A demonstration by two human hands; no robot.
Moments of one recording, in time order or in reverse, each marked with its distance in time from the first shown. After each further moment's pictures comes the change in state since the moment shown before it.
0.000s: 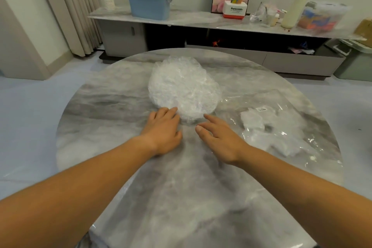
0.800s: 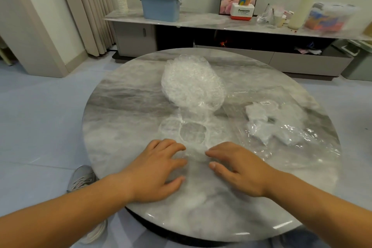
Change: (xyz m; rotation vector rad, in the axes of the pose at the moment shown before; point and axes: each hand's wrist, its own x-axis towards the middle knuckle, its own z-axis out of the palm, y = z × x) left_hand -0.144 -0.007 0.017 0.006 0.075 0.379; right_hand -0.099 -0.010 0.010 -0.327 -0.099 -0.318
